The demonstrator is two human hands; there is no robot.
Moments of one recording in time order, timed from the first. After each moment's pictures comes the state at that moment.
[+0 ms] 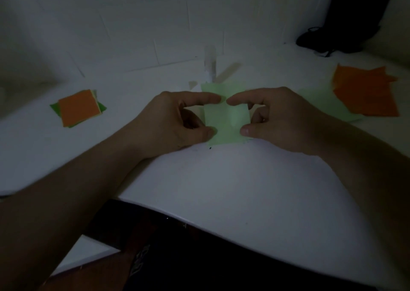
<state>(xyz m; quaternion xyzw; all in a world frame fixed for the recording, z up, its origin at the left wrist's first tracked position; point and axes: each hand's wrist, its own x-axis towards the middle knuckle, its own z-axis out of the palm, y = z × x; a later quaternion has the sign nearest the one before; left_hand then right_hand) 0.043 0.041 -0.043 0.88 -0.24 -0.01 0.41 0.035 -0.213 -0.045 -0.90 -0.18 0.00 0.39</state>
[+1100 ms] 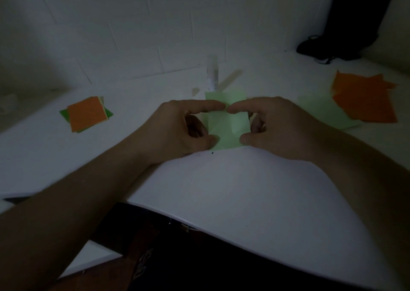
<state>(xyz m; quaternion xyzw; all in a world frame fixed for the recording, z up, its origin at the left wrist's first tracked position) 0.046 0.041 -0.048 0.88 -0.26 0.03 0.40 0.037 -0.210 -0.050 -0.92 -0.19 -0.03 0.35</state>
